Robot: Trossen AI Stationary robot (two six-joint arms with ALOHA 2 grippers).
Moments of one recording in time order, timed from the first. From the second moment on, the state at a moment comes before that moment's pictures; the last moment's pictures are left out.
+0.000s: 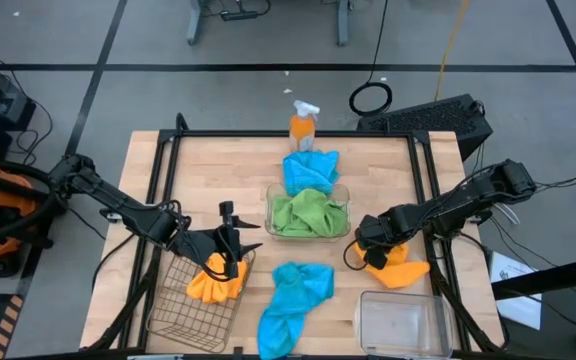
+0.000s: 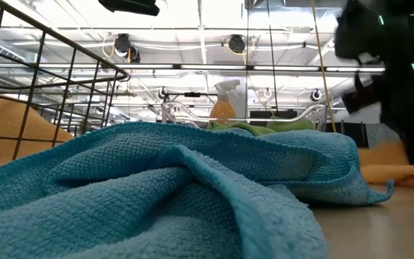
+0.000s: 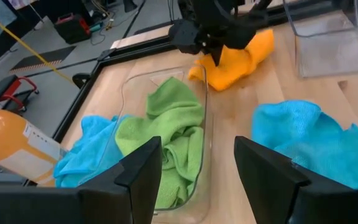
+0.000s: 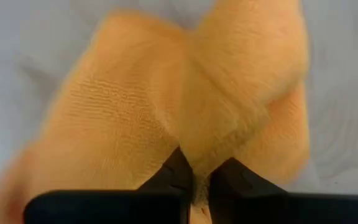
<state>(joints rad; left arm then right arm) -0.48 1.24 0.89 -0.18 -0.63 -0.01 0.26 1.37 0.70 -0.88 0.01 0.83</state>
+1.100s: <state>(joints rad) -0.48 1.46 0.89 0.49 -0.60 0.17 0.45 1.24 1.26 -0.39 0.45 0.10</state>
